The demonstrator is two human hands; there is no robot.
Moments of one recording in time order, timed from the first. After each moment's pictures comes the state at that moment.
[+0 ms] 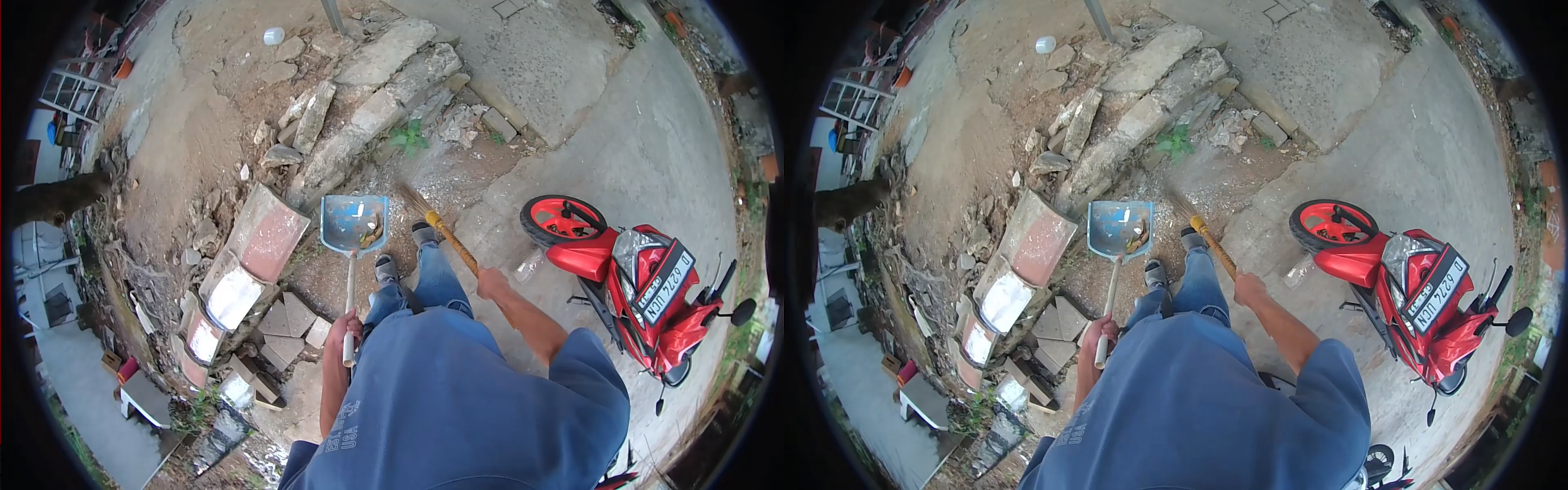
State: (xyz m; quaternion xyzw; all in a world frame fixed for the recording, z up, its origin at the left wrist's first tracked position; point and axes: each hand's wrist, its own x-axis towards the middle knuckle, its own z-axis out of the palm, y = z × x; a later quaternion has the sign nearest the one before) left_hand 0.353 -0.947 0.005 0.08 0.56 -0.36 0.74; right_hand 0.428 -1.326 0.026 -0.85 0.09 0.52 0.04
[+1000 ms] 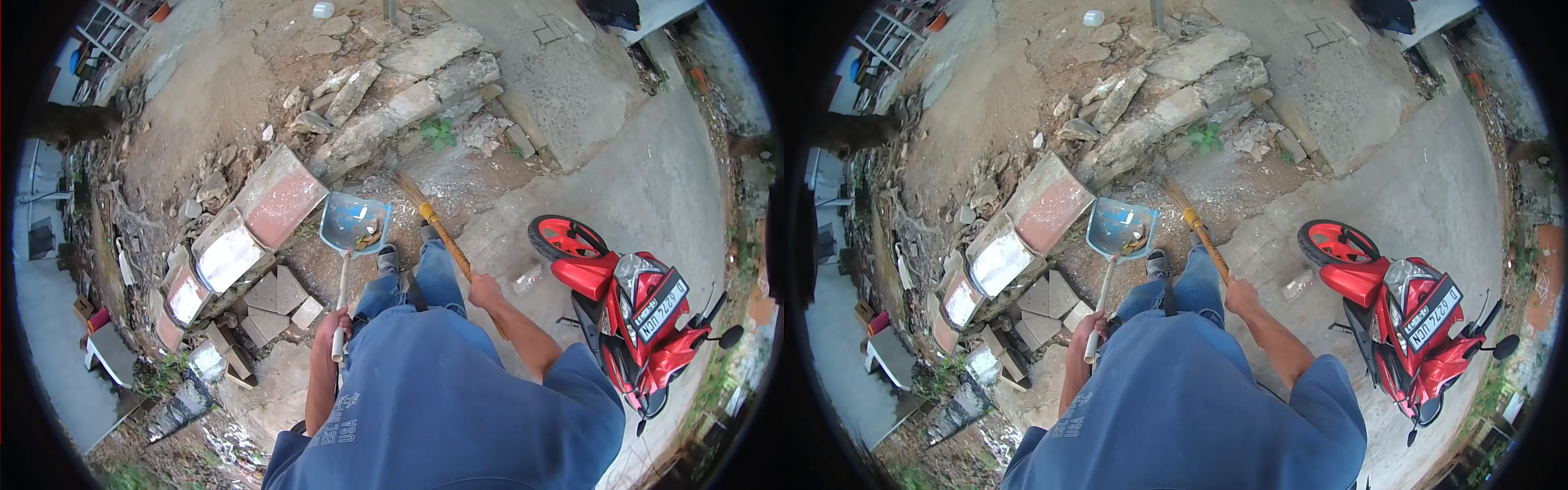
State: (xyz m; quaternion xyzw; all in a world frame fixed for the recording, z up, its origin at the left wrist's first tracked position) left_hand 0.273 -0.885 -0.004 0.15 0.57 -0.34 0.73; right_hand 0.383 -1.247 0.032 -0.88 0.05 0.47 0.04
